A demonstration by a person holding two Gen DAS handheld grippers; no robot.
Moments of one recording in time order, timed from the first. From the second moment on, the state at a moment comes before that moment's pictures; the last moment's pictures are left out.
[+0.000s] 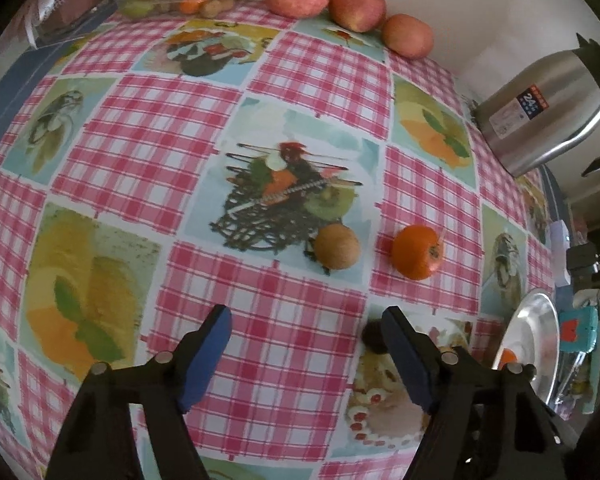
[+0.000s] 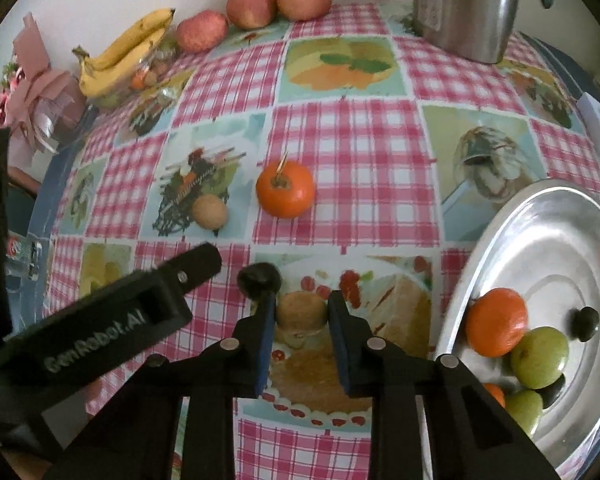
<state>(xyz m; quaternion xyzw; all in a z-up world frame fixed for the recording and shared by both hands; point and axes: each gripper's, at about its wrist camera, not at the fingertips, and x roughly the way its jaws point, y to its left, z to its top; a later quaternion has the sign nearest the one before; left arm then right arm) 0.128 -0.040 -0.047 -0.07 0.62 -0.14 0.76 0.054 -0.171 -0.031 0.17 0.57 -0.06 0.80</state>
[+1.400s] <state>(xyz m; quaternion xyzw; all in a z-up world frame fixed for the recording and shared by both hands) 0.119 -0.077 -0.043 -0.10 0.62 -0.22 0.74 0.030 -0.212 -0.005 0.21 0.53 -0.11 0.81</state>
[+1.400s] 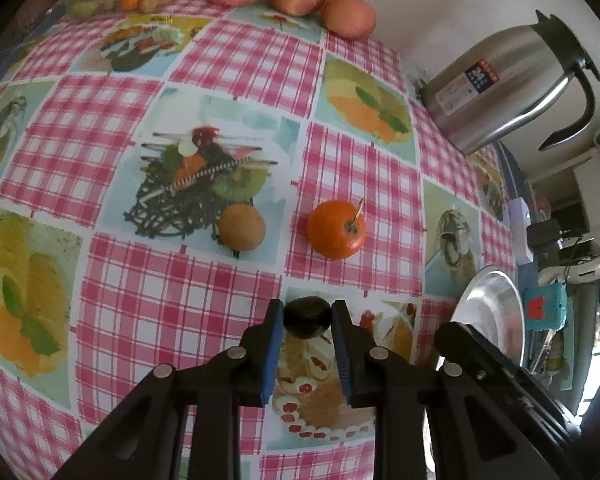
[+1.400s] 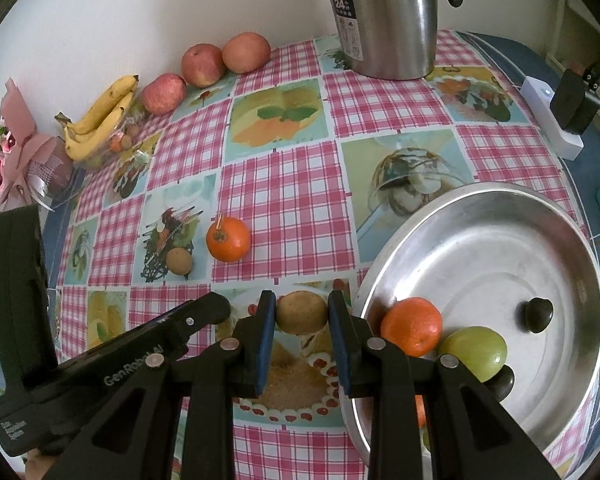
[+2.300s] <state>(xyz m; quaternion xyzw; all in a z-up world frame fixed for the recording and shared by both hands) 0.086 -0.112 0.014 -0.06 0.57 -0.29 0.76 -0.001 -0.264 0.006 0.24 0.51 -0.18 0.81</state>
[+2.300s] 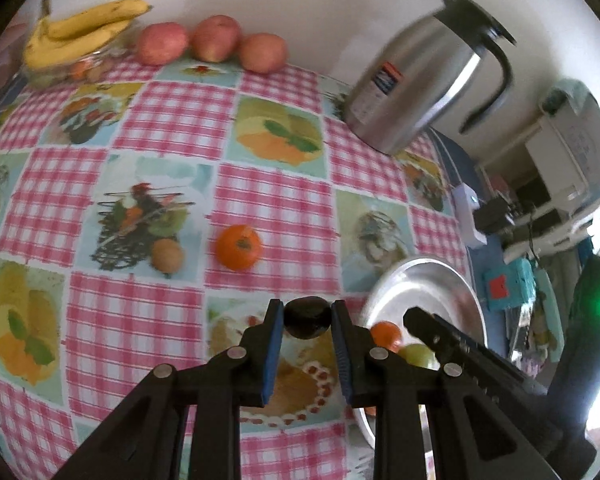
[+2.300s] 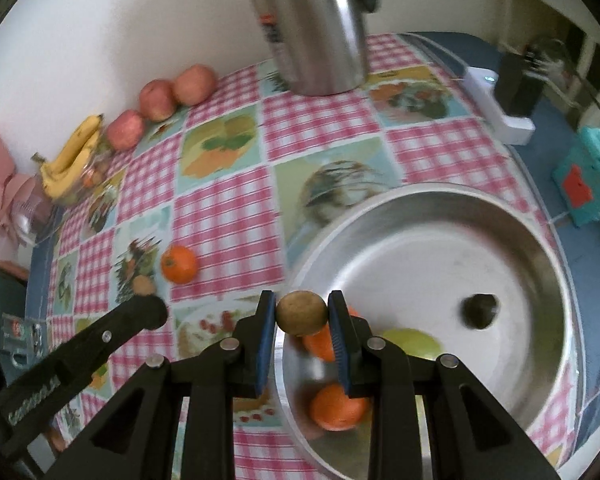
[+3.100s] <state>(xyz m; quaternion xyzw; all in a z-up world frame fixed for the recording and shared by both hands) 0.030 -0.184 0.003 0.04 0.59 -0.35 0.73 -0.046 -0.323 0.003 0.26 0.50 -0.29 0.77</state>
